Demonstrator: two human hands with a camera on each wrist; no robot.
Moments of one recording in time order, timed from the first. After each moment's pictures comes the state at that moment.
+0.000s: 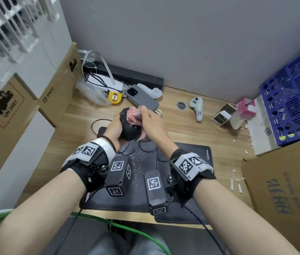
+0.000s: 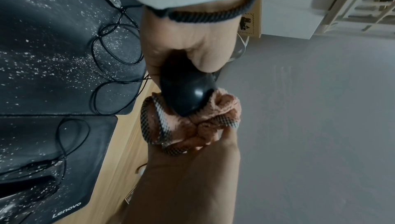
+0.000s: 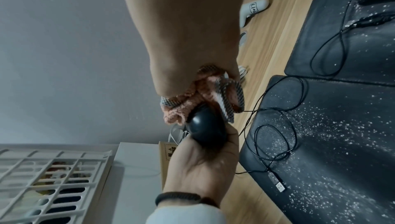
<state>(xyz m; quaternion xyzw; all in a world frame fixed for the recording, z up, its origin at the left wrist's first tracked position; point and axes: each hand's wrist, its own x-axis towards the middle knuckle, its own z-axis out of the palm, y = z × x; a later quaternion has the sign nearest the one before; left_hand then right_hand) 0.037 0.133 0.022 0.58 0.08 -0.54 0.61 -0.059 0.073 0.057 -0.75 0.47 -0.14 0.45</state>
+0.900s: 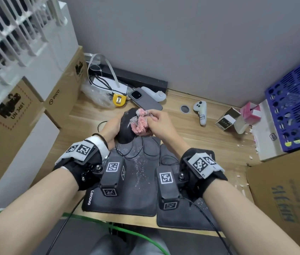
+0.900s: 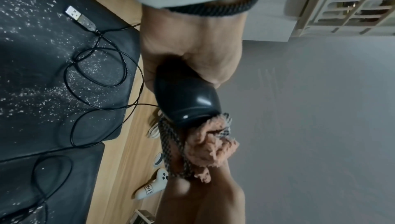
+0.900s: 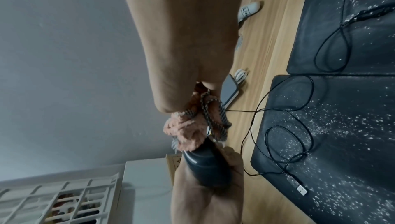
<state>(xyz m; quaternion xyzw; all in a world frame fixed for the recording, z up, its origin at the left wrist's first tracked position) 0.059 0.142 0.027 0.61 -0.03 -0.54 0.58 -0.063 0.056 0.062 -0.74 0.41 -0.15 0.52</state>
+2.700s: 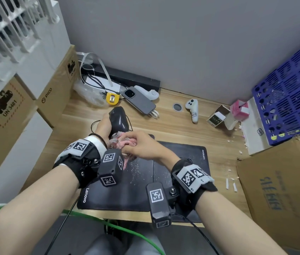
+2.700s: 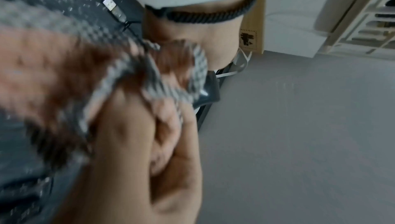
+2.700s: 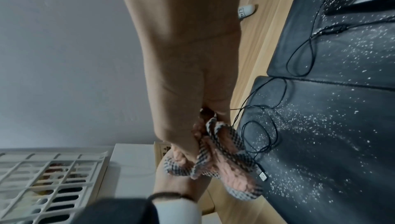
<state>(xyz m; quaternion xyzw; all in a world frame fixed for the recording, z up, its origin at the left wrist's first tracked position) 0.066 0.148 0.014 0.63 0.09 -0.49 0.60 -0.085 0.107 0.065 -0.80 0.26 0.04 0.54</state>
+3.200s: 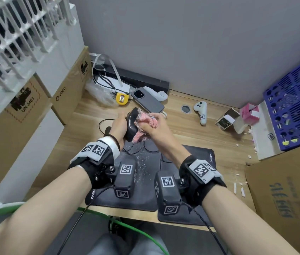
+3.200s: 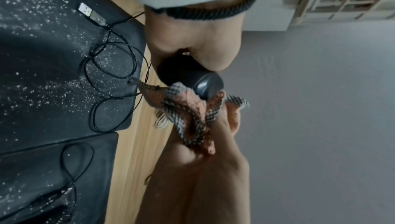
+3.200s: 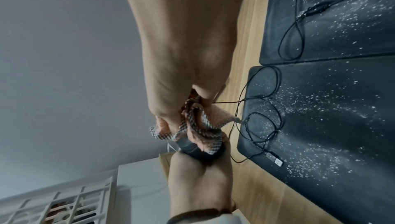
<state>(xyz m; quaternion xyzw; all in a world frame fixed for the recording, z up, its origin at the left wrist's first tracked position) 0.038 0.145 0.032 0.64 0.03 -0.46 0.62 -0.077 0.092 0.054 -0.61 0.41 -0.16 0.66</state>
